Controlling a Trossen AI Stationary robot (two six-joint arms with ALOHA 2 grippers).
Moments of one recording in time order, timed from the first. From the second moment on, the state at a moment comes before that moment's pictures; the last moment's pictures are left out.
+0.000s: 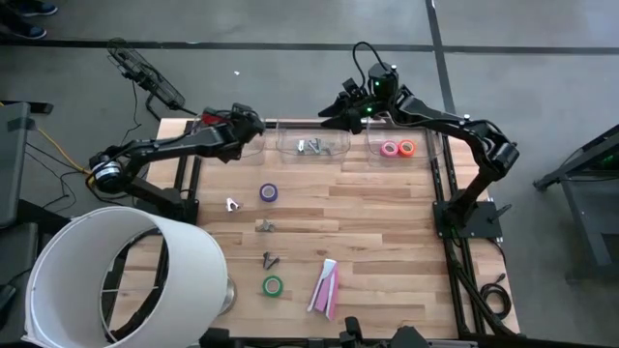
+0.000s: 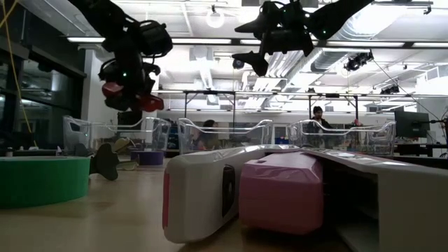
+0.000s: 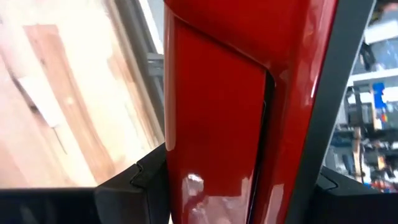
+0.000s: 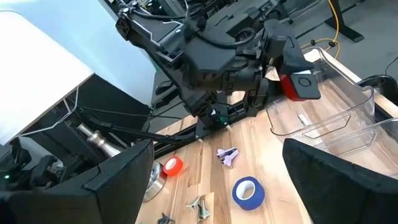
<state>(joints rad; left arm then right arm) 0.58 1.38 0.90 -0.42 -0.83 -2.05 -0.73 1.66 1.29 0.15 -0.93 0.40</state>
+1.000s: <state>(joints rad) 0.73 1.56 0.90 -0.34 -0.57 -2.26 -0.73 1.66 1.29 0.15 -0.86 0.44</state>
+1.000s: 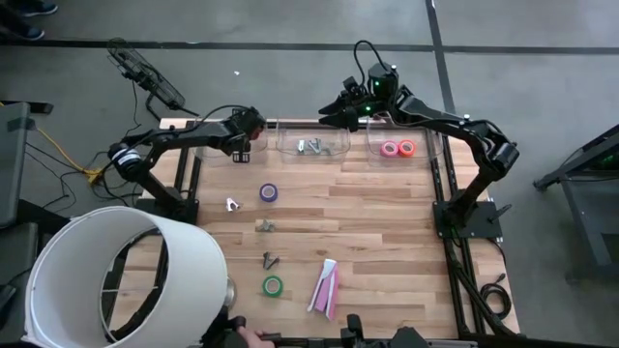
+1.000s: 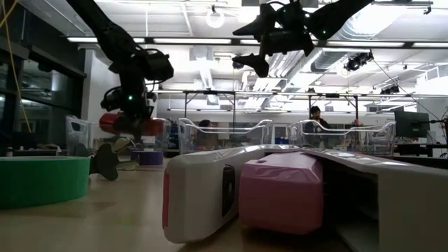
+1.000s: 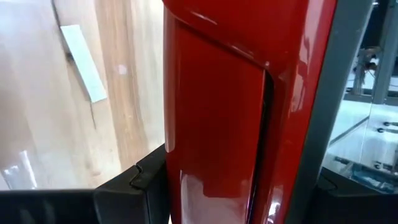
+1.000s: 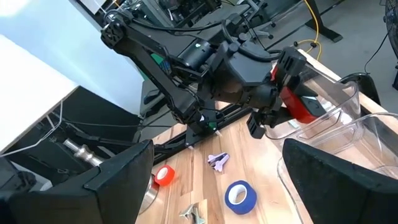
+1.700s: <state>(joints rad) 0.74 1.57 0.90 -0.41 -0.57 -2.28 -0.73 1.66 1.29 0.15 -0.84 0.44</state>
